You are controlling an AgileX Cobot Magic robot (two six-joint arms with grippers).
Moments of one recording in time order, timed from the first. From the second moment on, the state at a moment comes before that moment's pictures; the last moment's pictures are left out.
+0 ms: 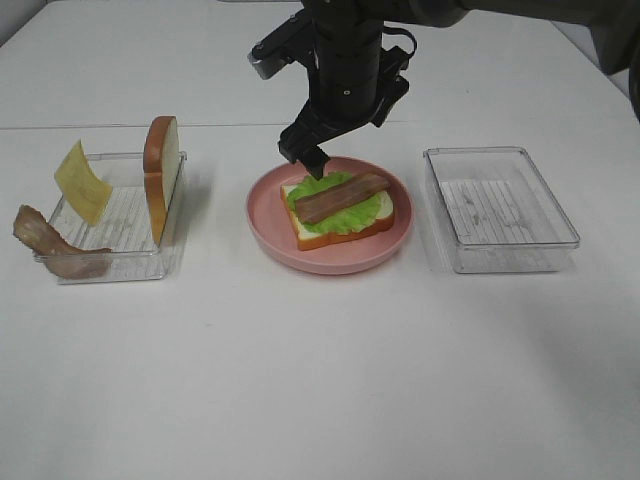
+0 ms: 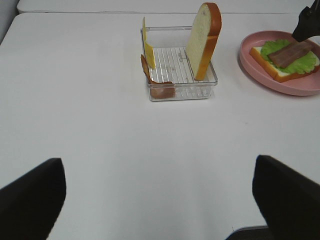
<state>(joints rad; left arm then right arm) 0.00 0.00 -0.52 -0.10 1.08 -0.01 0.62 2.28 -1.97 -0.38 0.98 0.07</state>
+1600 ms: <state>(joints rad) 0.00 0.00 -0.52 -0.10 1.08 -0.01 0.62 1.65 -1.40 -0.29 1.22 0.14</state>
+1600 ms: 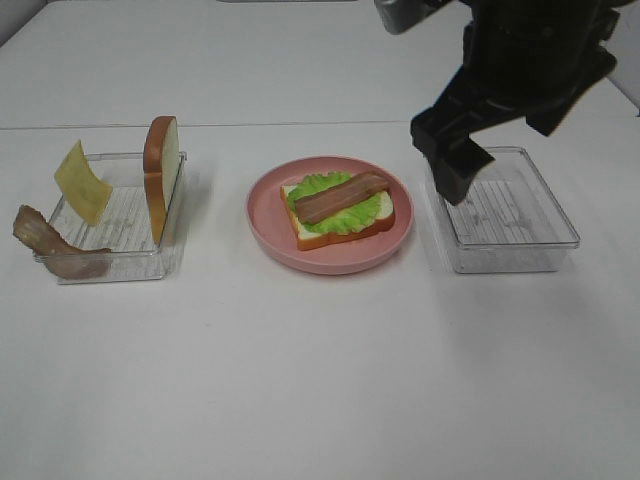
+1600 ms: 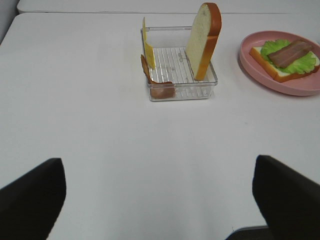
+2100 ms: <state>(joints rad) 0.00 0.00 -0.52 -0.10 1.08 -0.01 0.62 1.45 -1.11 -0.29 1.20 0.23</state>
